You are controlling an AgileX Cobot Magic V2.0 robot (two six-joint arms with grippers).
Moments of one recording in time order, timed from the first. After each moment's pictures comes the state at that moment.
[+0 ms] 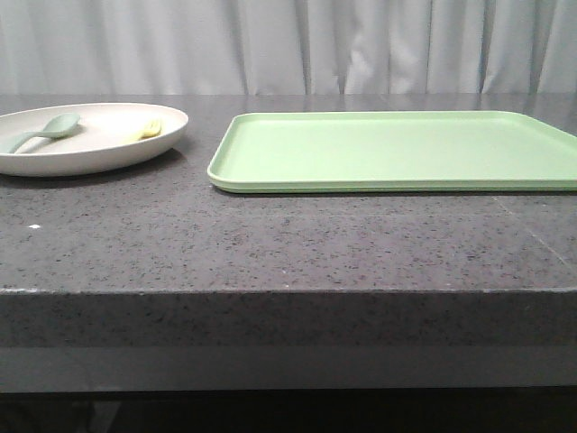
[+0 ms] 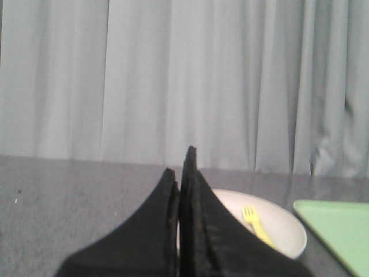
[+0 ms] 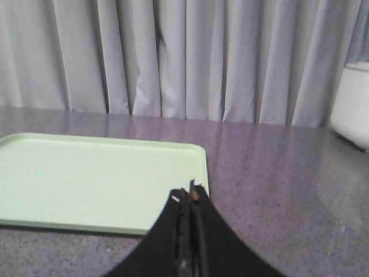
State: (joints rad) left arm -0.04 -0.01 -0.12 -0.04 -0.06 -0.02; right arm 0.01 -0.01 -0.11 -0.02 0.08 0.02
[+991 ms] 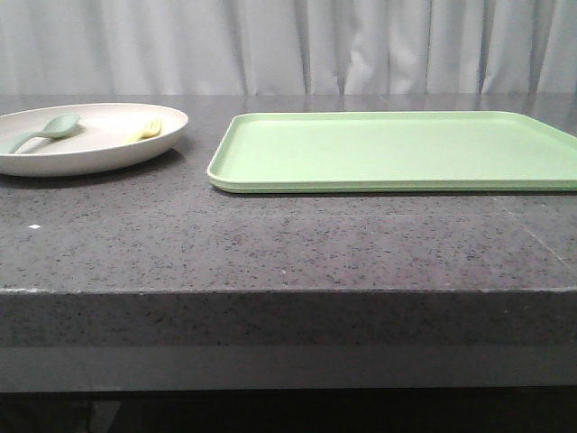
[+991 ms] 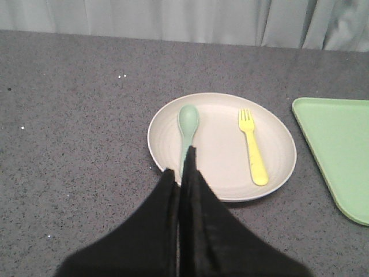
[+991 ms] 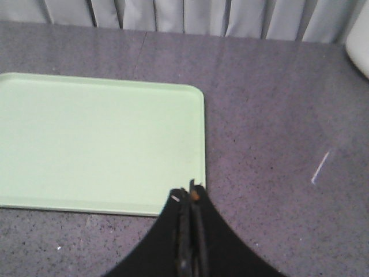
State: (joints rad) left arm -0.04 0.65 -0.88 -0.04 0.68 -0.02; right arm 0.01 0.64 -0.79 -0.02 0.61 0.02
